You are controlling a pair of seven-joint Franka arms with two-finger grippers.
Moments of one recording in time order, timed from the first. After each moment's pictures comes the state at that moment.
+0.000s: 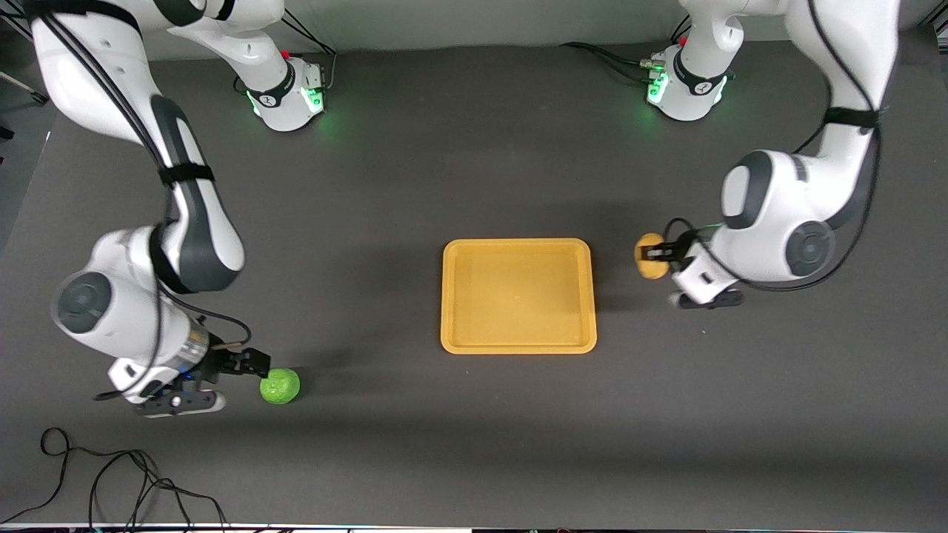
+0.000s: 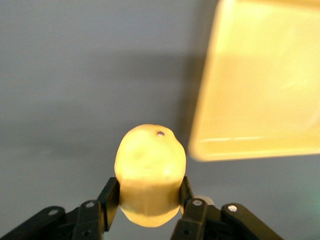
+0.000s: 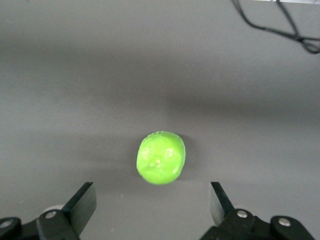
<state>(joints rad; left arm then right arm) -0.18 0.33 -0.10 -1.89 -0.32 1.95 -0.23 0.12 0.60 -0.02 -1.52 0.01 2.25 0.04</state>
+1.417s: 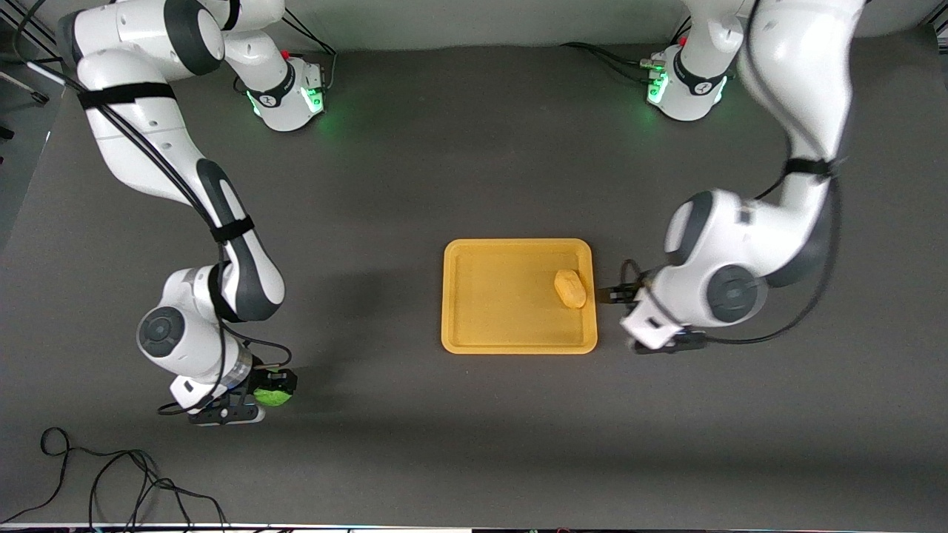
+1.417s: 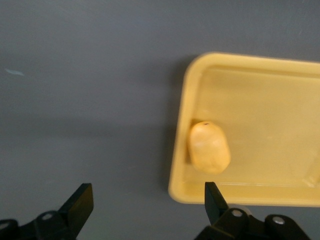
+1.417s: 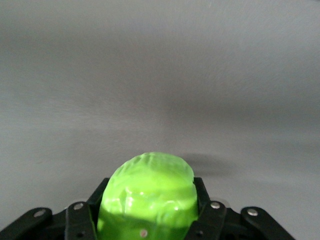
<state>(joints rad) -0.22 0.45 -0.08 -1.54 -0.11 1.76 -0.34 0.12 0.73 -0.02 -1.49 0.02 2.35 0.05</state>
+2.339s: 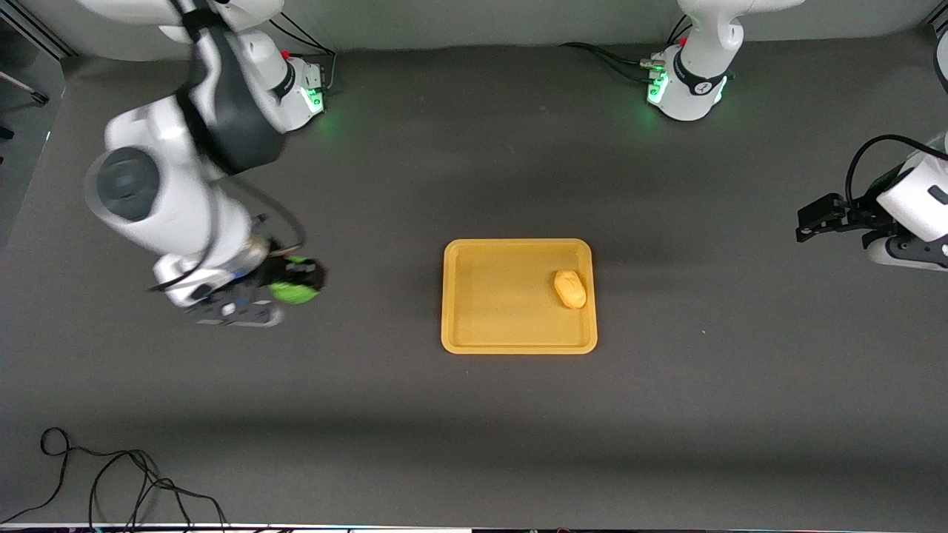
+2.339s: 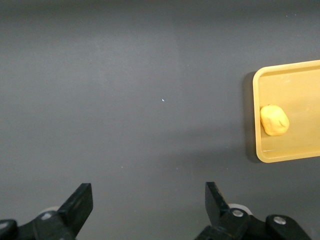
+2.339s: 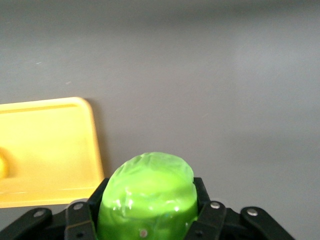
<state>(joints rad) 0.06 0.03 -0.07 -1.68 -0.03 1.71 0.12 0.45 0.31 0.00 -1.50 0.04 1.79 0.59</state>
